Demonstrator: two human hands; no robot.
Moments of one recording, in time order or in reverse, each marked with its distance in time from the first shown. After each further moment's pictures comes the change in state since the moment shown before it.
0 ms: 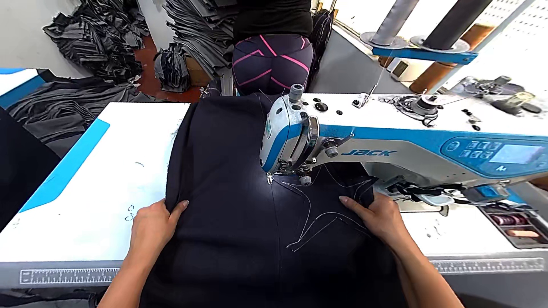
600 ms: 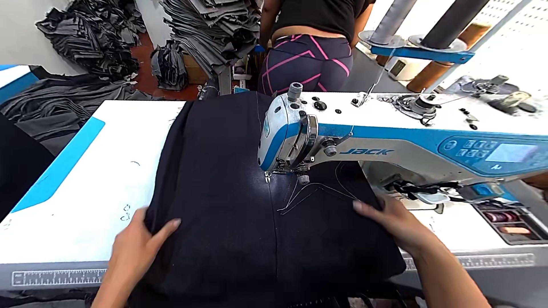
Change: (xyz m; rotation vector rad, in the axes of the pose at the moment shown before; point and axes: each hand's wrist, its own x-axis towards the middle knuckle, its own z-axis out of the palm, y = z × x) left_hand -0.033 -0.039 -0.003 -0.295 0.013 0.025; right_hand -0.009 -0.001 -0.030 0.412 -0.262 0.340
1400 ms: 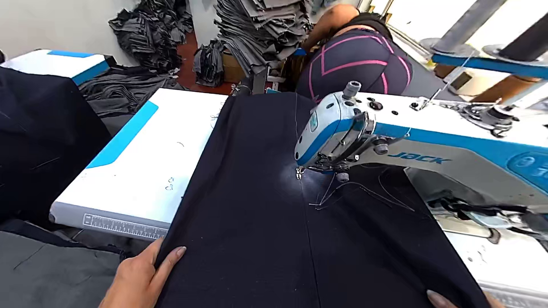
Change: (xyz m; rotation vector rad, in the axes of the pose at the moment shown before) left_hand -0.109 -0.013 -0.051 0.114 -0.102 0.060; right_hand -0.134 0.030 -0.022 -0.254 0.000 -0.232
